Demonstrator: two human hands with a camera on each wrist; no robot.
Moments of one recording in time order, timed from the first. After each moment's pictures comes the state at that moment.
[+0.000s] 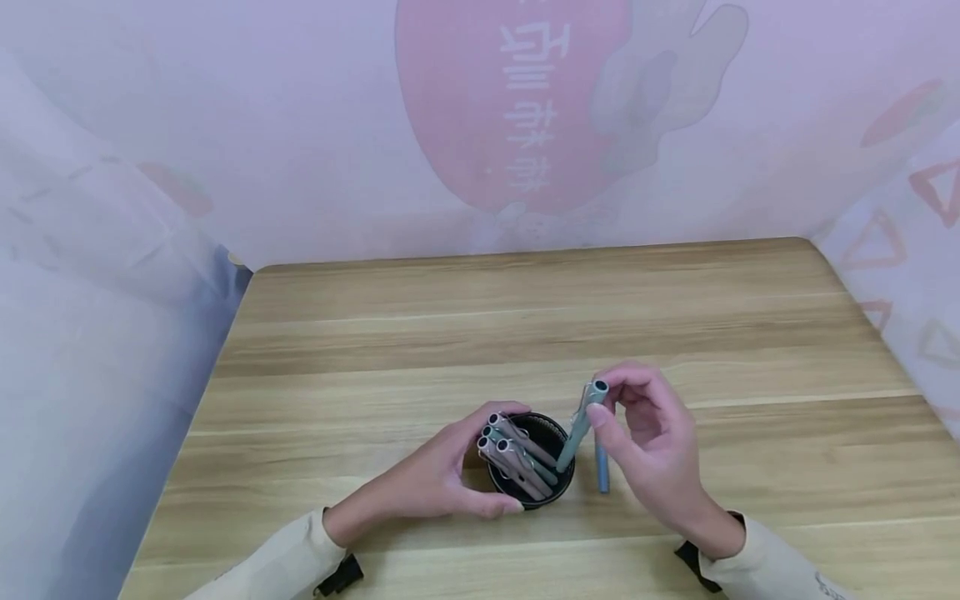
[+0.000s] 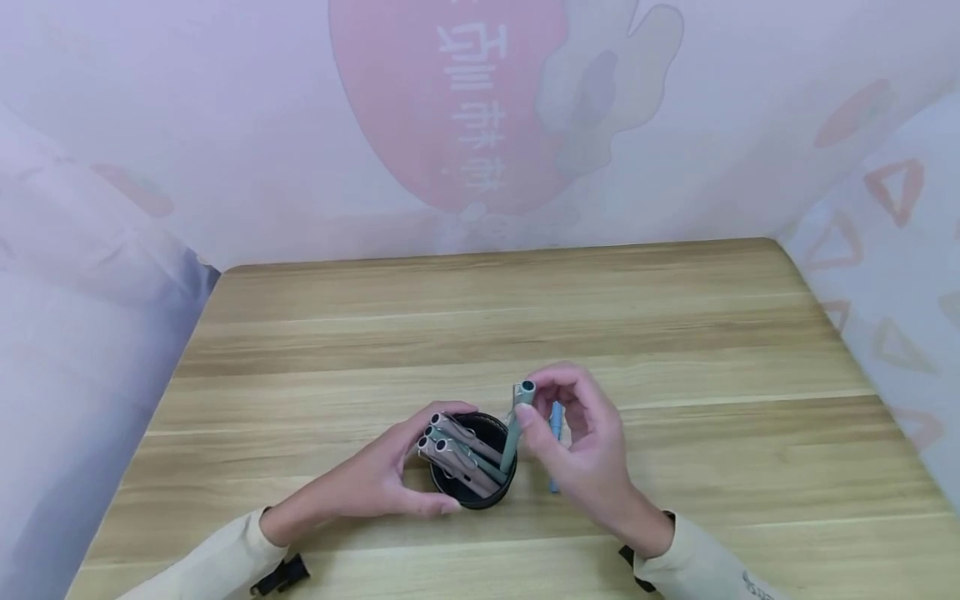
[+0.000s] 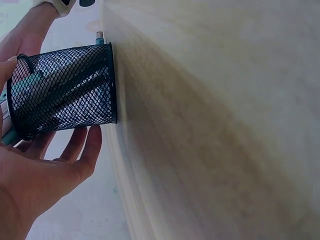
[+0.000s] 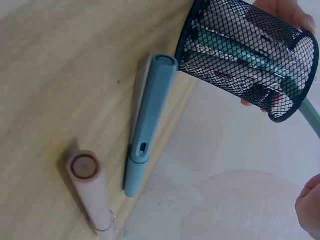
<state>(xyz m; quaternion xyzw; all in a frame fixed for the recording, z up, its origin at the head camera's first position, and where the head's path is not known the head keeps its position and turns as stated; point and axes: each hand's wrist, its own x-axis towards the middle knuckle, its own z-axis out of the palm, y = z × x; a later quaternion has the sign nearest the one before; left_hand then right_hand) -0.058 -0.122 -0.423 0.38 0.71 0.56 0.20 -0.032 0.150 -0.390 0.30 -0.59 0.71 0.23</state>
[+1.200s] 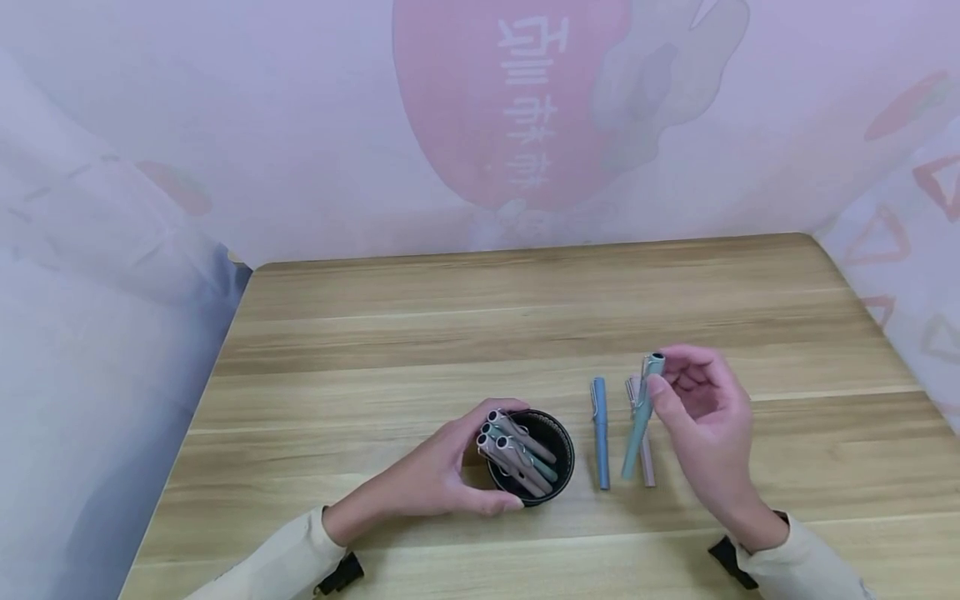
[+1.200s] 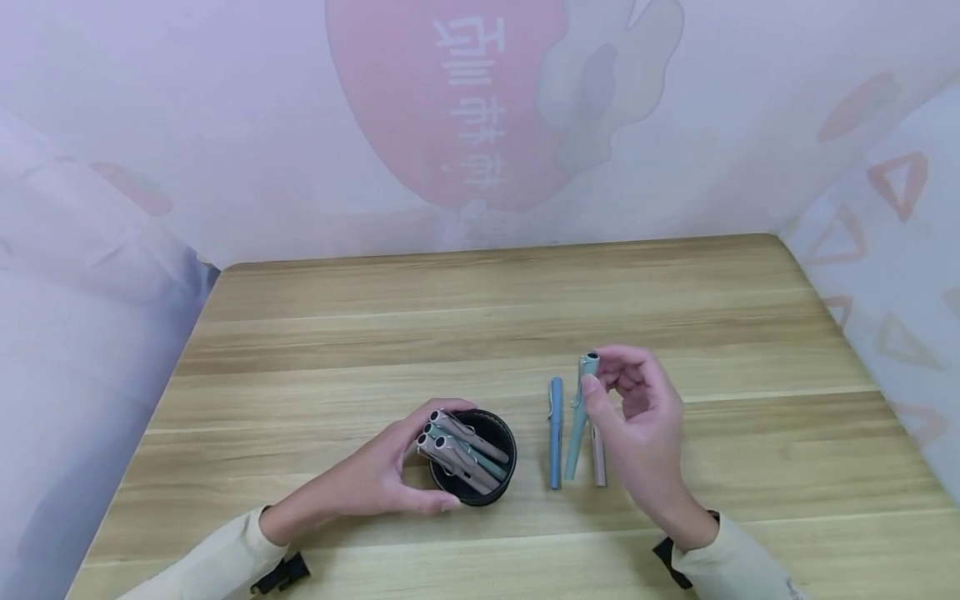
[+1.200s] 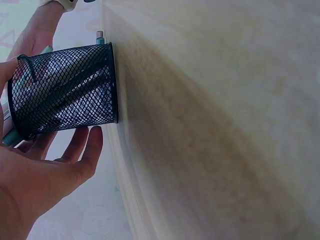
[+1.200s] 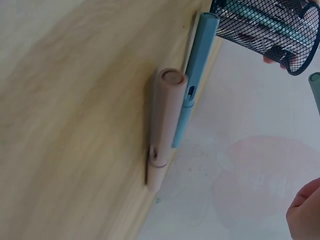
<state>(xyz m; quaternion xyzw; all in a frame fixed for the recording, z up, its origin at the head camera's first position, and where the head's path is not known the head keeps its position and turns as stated) -0.058 -0.123 -0.421 0.38 0.71 0.56 0.21 -0.032 0.196 -0.392 0.16 -0.61 0.73 0.25</state>
